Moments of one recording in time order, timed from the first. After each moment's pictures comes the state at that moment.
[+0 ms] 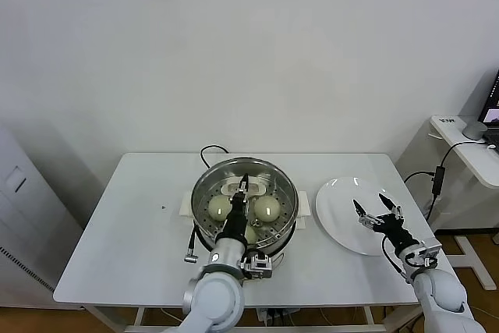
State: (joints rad) left arm 1.02 -1.35 0.15 -1.93 1.51 0.54 0.24; right arm -1.11 1.15 0.72 1.33 0.42 0.13 -0.49
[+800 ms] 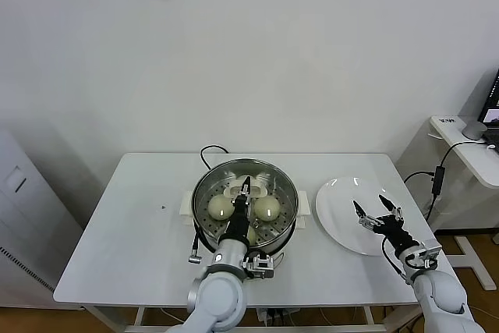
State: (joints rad) left arm 1.02 -1.37 0.14 -1.88 1.48 0.54 0.21; right arm -1.11 1.15 0.72 1.33 0.42 0.14 -0.49
